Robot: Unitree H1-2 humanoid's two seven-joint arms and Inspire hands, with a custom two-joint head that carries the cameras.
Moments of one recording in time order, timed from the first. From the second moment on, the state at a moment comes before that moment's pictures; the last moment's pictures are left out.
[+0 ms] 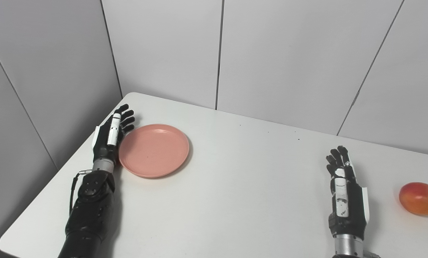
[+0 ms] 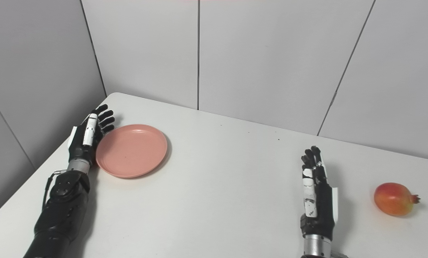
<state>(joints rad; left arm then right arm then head) -0.41 0.34 0.33 0.59 -0.27 -0.21 0.00 -0.25 0.08 0.04 0.25 0.04 -0.29 -0.05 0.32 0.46</state>
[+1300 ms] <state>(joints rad) -0.38 0.25 0.15 0.36 -0.18 0.01 -0.02 -0.25 0.08 0.04 0.24 0.02 -0.29 -0.05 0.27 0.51</state>
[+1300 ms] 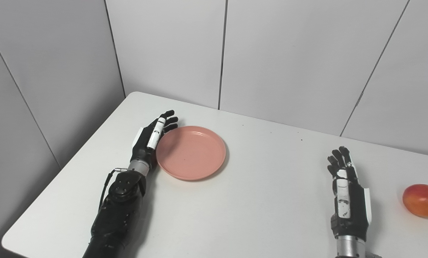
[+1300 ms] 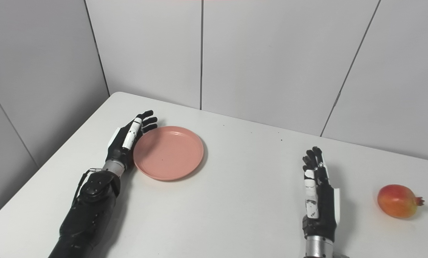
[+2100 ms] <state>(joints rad) -0.37 0.16 0.09 0.22 -0.12 0.14 -0.02 -0.22 0.11 0.04 0.18 -0.04 -0.21 -0.06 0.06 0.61</state>
